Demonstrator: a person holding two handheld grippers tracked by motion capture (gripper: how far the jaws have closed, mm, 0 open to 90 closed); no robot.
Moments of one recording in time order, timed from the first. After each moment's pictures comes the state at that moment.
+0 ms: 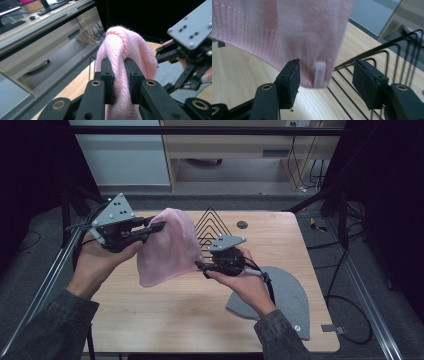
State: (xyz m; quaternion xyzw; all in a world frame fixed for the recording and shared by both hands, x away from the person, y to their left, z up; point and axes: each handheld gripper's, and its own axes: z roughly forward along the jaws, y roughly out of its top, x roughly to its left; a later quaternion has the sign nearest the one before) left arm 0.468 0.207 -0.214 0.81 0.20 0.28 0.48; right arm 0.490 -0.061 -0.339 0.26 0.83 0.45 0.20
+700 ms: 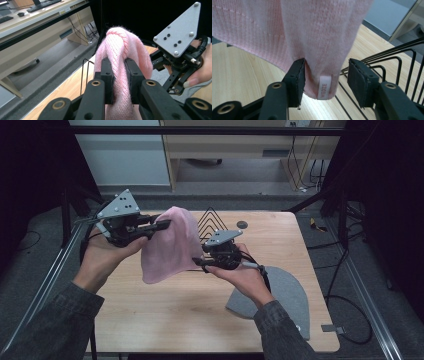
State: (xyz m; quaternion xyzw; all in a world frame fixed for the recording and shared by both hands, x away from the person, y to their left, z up) left arm 0.484 0.201 -0.217 0.81 0.20 0.24 0.50; right arm 0.511 -0.056 -0.342 0.24 0.84 0.46 0.17
